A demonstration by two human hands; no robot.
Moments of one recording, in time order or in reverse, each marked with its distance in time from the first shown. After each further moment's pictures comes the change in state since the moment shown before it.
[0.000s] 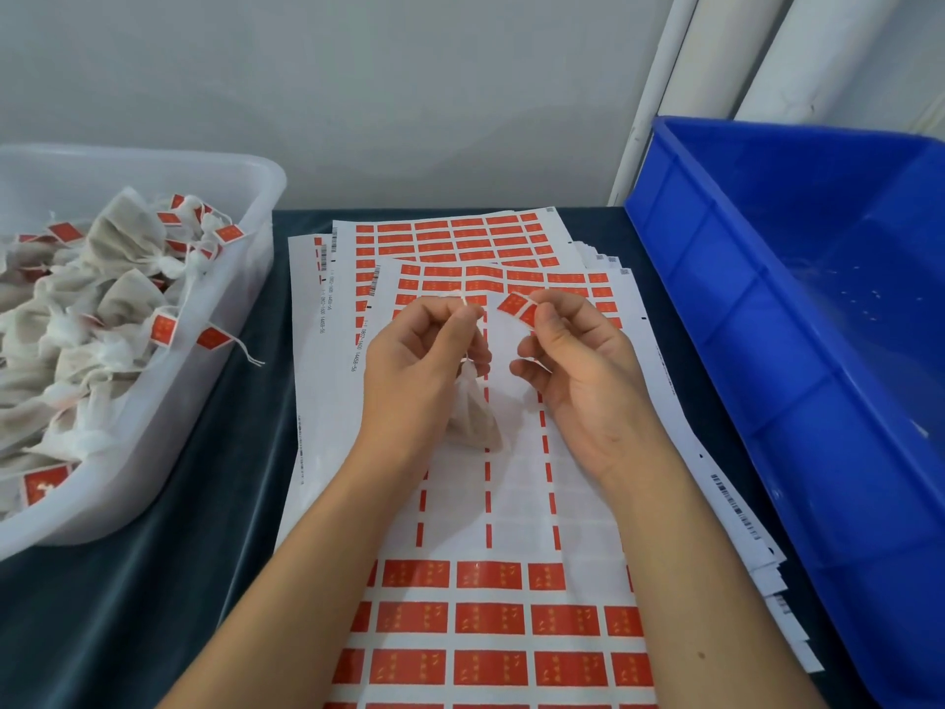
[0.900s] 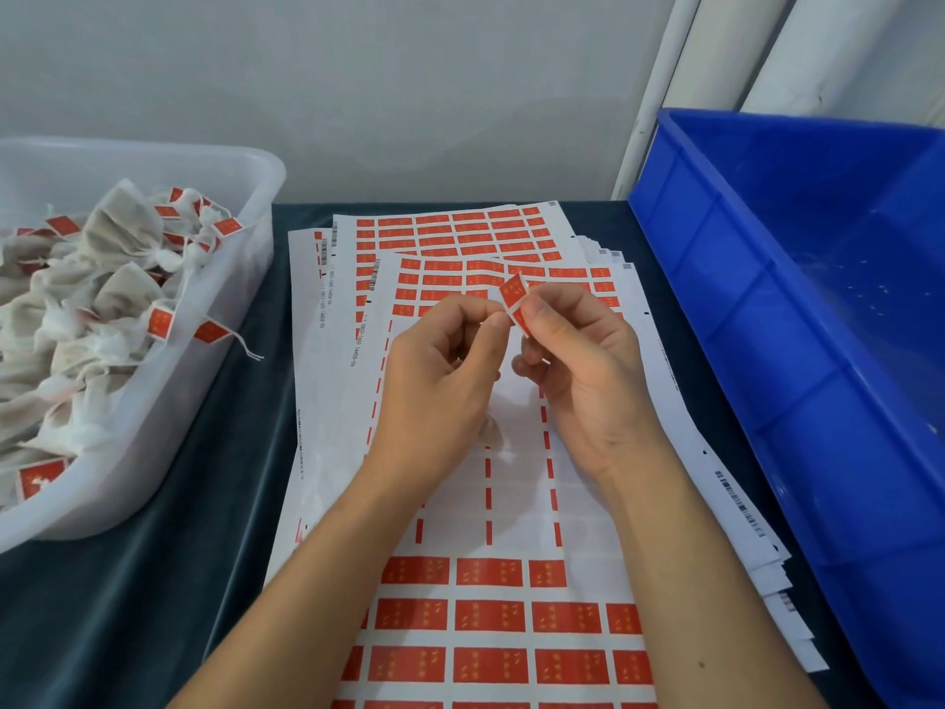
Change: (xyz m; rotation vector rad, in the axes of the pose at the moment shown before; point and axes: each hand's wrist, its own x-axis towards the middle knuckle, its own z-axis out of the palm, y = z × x) left_hand -0.009 0.000 0.005 0.150 -0.090 0.236; right_hand -0.006 -0.005 0.006 0.027 -0.050 -0.107
